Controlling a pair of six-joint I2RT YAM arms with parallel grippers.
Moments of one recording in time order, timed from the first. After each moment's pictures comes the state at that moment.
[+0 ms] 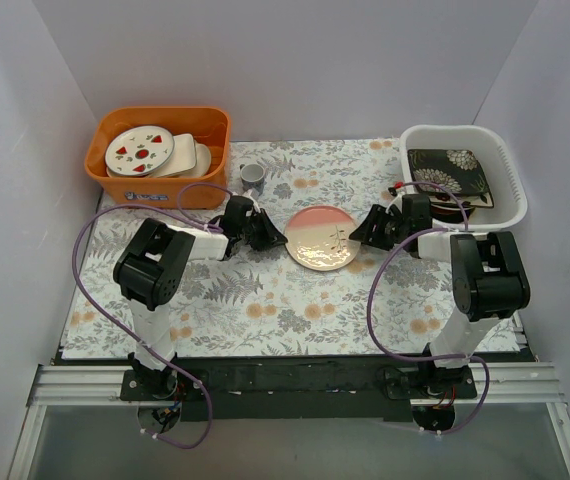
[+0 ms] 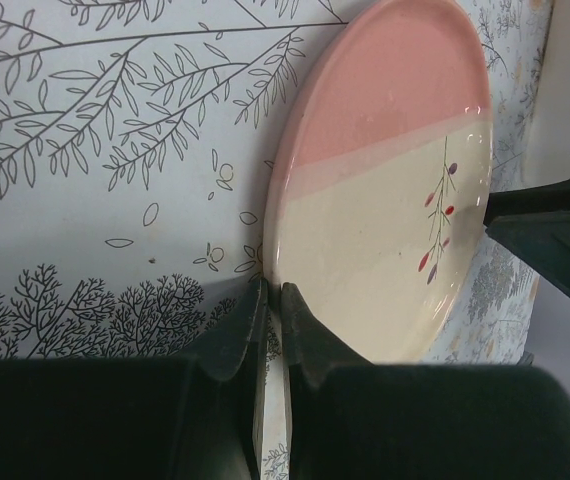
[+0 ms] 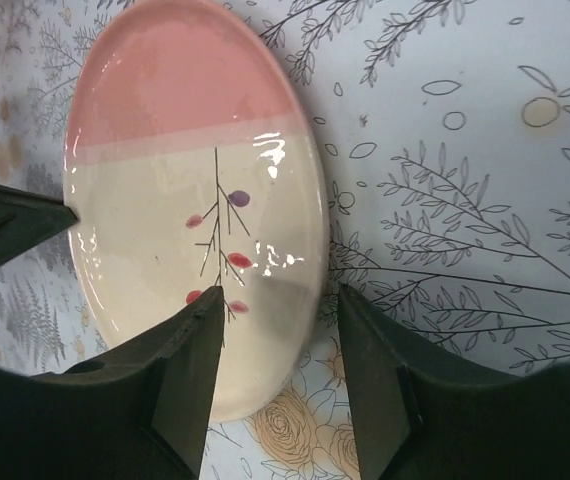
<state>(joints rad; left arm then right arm) -0.47 1.94 0.96 0.31 0.30 -0.83 0.14 1.72 0.79 0.19 -0.47 0.44</state>
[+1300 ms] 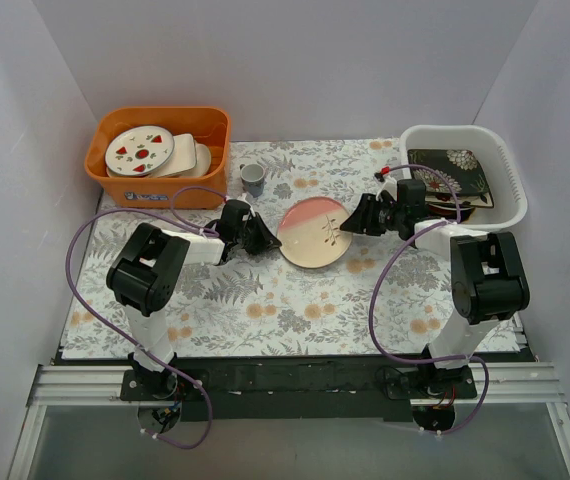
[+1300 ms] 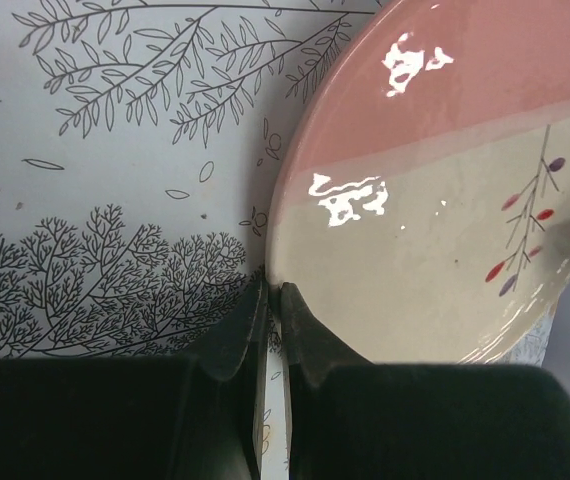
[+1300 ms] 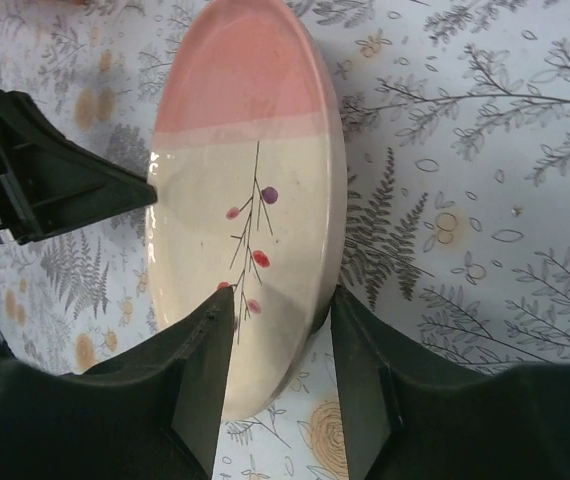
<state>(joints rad) -0.47 1.88 0.90 0.30 0.25 -0.83 0.17 1.72 0.90 0.15 -0.65 0.36</state>
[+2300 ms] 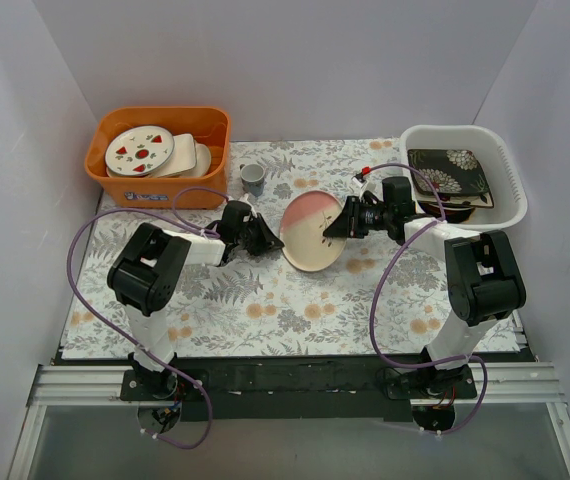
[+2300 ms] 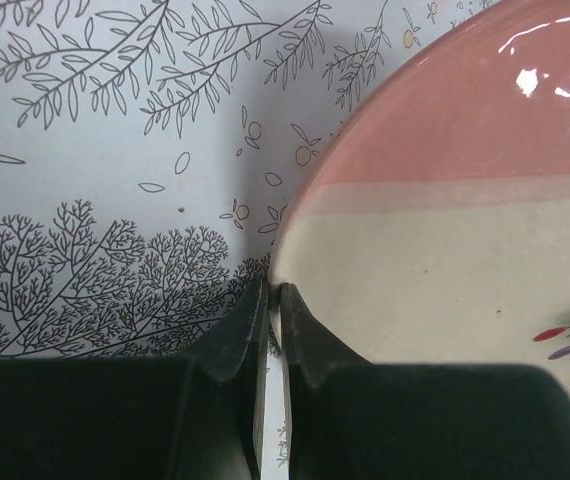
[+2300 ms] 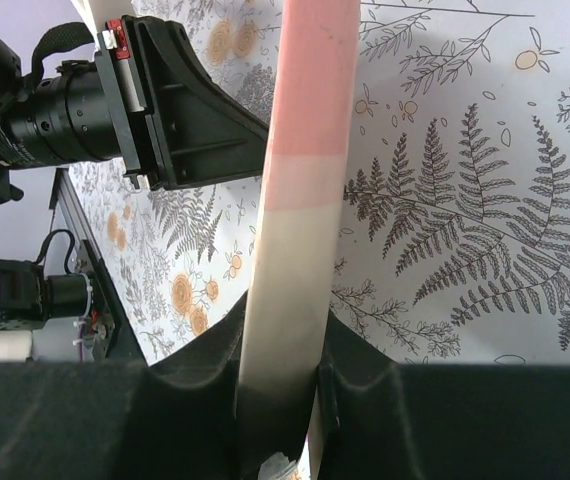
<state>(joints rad) -0.48 1.89 0.89 0.32 0.27 -0.83 0.26 1.71 0.93 0.14 -0.85 0.41</state>
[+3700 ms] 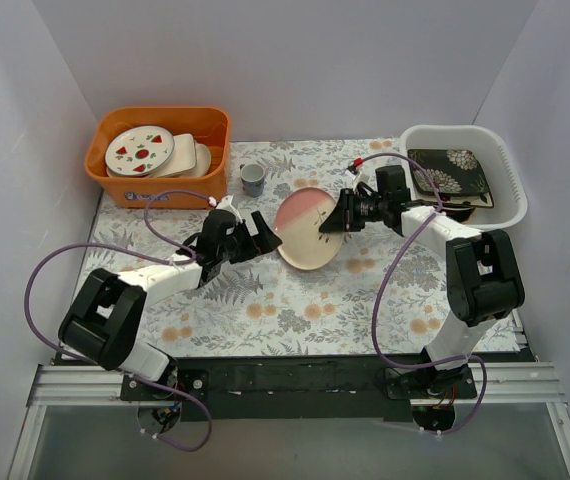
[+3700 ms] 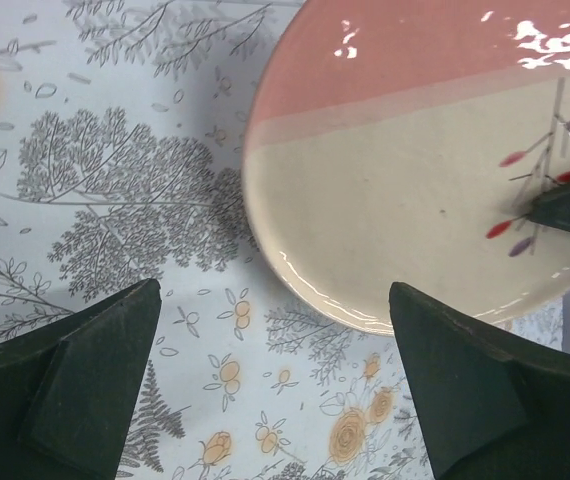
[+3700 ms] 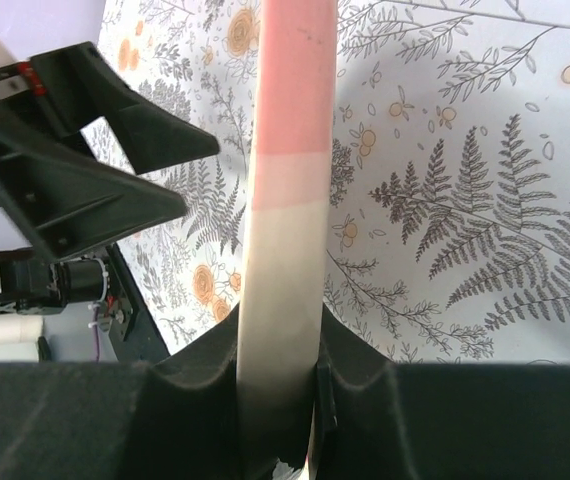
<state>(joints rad) -0.51 1.49 0.69 0.22 0.12 -0.76 0.29 1.71 1.07 -0.06 -0.85 0.38</state>
